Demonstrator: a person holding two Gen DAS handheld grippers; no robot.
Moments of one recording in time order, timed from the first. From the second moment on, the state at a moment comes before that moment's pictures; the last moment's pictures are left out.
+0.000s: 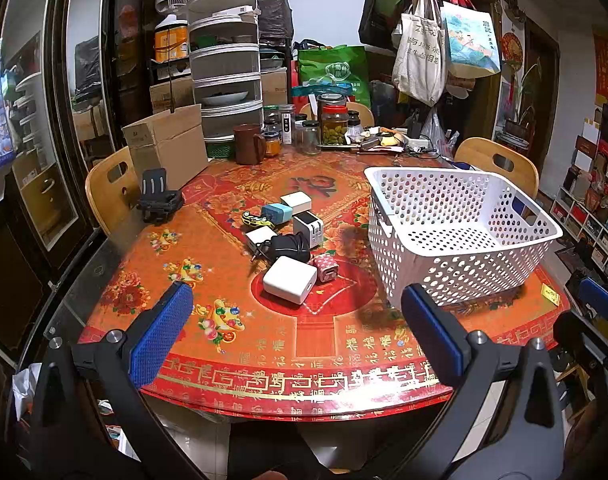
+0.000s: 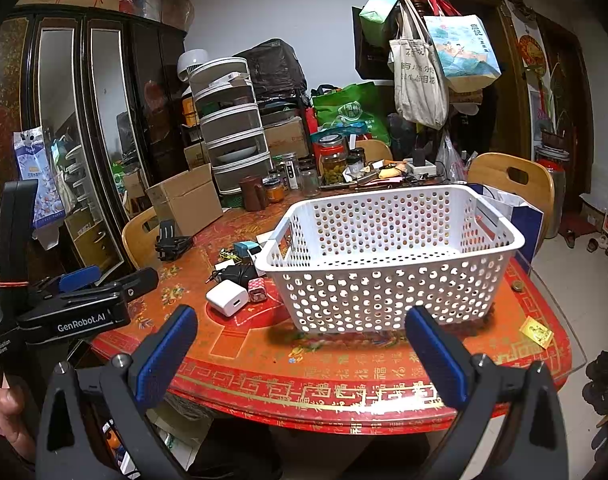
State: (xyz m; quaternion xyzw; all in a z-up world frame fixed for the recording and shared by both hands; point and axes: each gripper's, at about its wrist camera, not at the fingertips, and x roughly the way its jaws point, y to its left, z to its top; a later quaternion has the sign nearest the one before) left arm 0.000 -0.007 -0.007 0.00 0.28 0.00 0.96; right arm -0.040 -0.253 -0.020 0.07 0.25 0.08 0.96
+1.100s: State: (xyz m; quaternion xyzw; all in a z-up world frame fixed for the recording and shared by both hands) left arm 0.111 0.051 -0.102 0.02 0.41 0.04 0.91; right arm 0.049 -0.419 -0.031 0.14 0.29 -0.09 0.94
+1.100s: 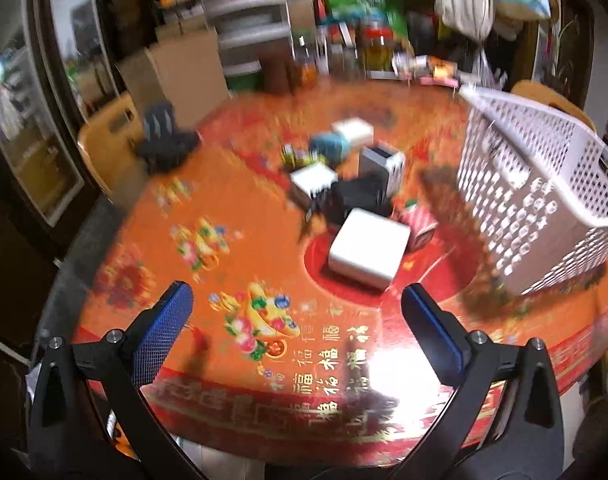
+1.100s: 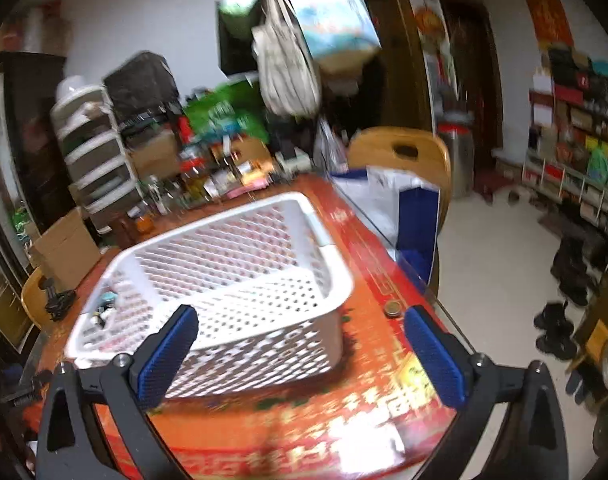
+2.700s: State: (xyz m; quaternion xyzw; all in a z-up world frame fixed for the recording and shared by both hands) left arm 0.165 0.037 -0.106 0.05 0.37 0.07 0.92; right arm 0.143 -0.445 -0.079 0.13 0.37 -0.06 0.92
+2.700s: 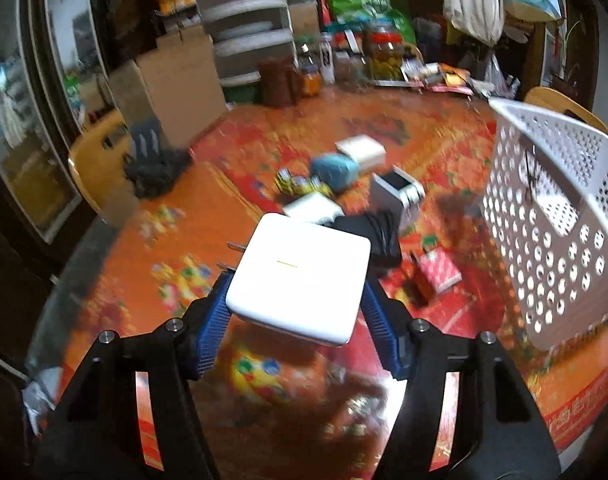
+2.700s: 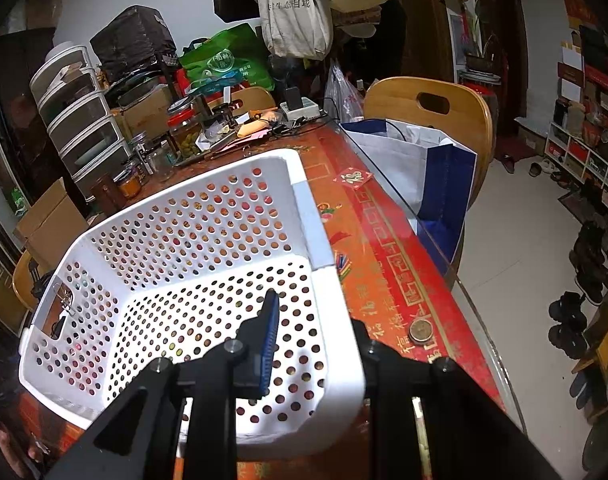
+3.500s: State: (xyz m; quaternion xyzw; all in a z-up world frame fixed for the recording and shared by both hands) left arm 0.218 -0.083 0.004 0.15 0.29 0.05 0.94; right arm 0.153 -0.440 -0.082 0.11 0.38 -0.06 0.91
